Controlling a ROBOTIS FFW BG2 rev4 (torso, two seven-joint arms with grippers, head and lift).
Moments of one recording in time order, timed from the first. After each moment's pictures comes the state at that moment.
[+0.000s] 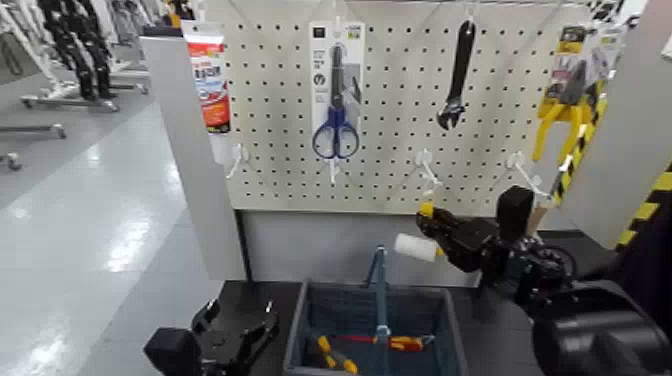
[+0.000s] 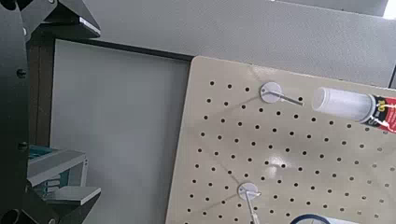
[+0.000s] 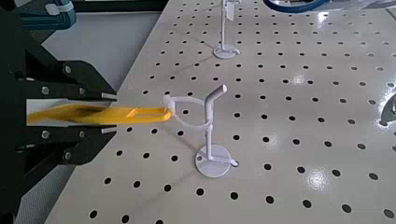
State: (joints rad) left arm 0.11 0.14 -0.22 -1.44 0.31 -0.34 -0.04; right arm -0.31 -0.24 0.11 -1.36 -0.18 0.08 0.59
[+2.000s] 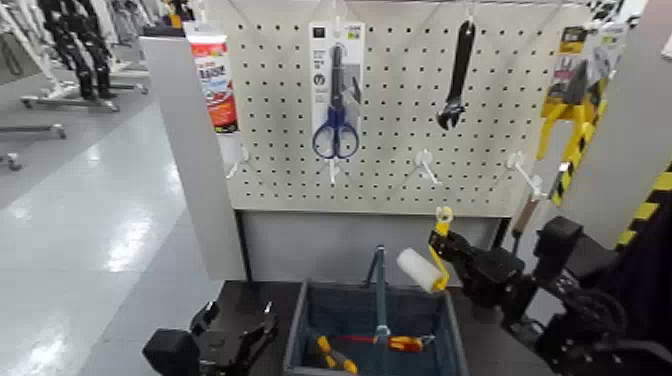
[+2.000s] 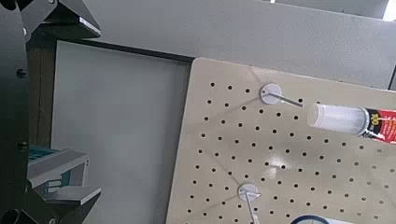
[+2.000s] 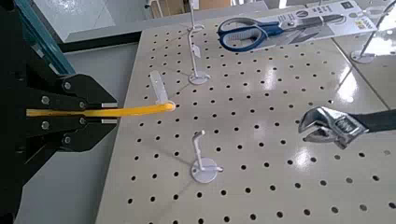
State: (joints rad) left arm 0.11 0.14 -0.21 -1.45 0.31 -0.34 -0.04; right arm -0.02 -0.17 -0.02 -1.76 -0.29 0.26 0.57
